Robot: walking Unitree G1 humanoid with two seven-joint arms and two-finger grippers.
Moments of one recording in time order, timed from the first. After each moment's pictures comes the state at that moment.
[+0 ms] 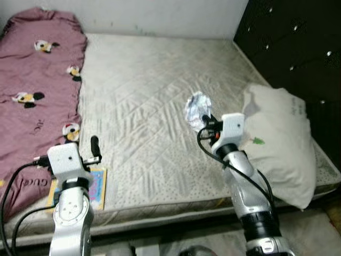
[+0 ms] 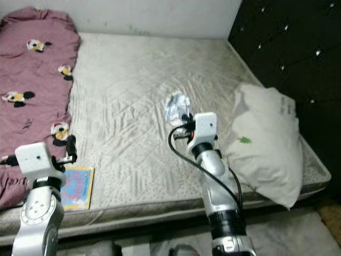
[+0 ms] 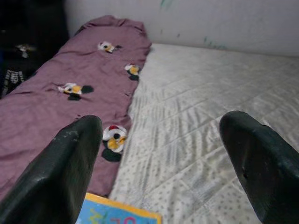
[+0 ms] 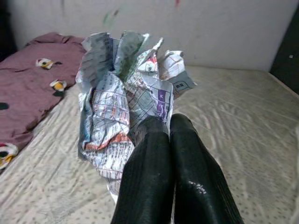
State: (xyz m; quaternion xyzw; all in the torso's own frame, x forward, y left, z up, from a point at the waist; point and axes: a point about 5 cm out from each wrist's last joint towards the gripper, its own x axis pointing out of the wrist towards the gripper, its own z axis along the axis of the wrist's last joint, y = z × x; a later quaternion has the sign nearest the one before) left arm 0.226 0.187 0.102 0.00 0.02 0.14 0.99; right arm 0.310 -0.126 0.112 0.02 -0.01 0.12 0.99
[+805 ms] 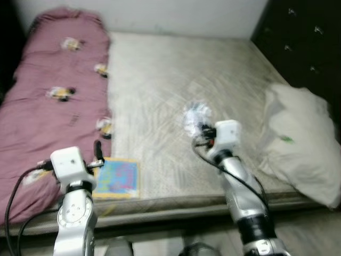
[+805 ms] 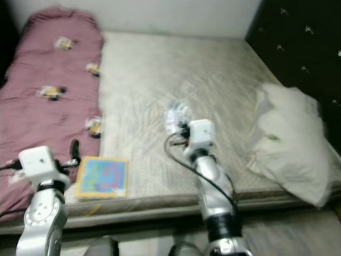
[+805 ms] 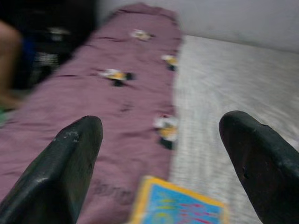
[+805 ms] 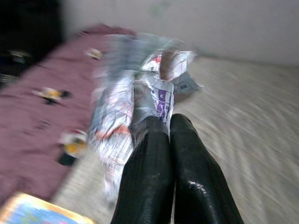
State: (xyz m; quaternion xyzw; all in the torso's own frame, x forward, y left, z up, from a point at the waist) left arm 0.222 0.185 0.093 -0.02 0.04 0.15 0.99; right arm 0.308 -0.112 0.099 0.02 0.00 0.14 0.99
